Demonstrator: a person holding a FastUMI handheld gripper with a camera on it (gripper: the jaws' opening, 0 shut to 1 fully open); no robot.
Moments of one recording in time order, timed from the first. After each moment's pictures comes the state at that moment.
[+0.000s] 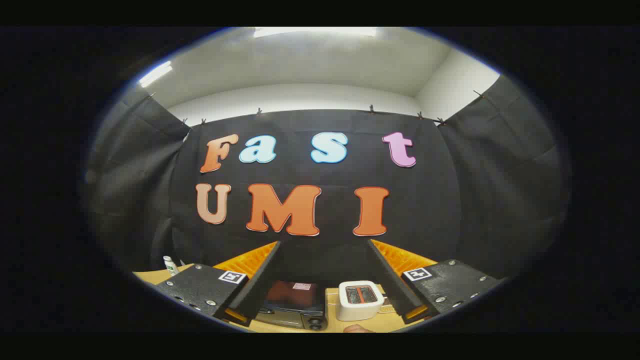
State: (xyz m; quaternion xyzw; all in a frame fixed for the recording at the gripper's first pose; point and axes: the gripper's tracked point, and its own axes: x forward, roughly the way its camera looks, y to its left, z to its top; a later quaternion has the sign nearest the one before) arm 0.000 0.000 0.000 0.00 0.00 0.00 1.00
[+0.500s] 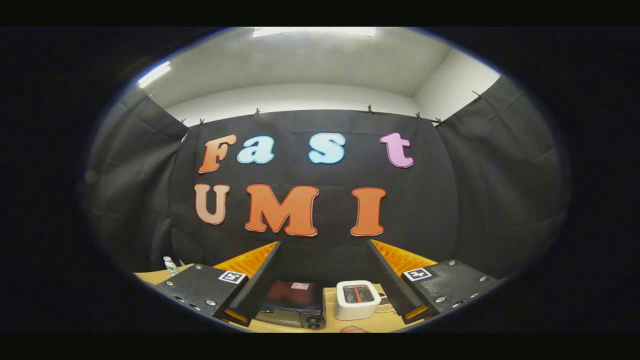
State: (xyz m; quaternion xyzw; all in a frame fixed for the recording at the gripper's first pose) arm -0.005 -0.004 0.003 0.00 0.01 0.00 1.00
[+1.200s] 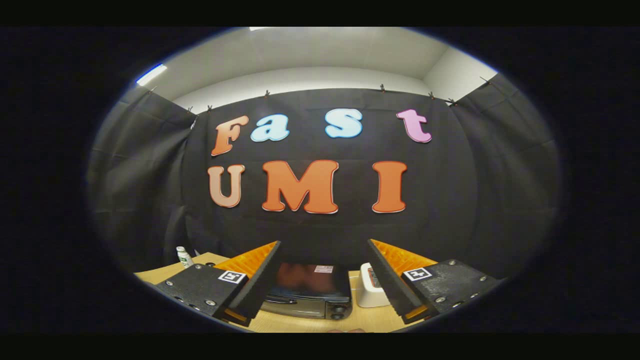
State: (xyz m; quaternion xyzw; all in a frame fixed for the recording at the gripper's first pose) arm 0.001 0.061 -0.072 0.02 0.09 0.04 0.99
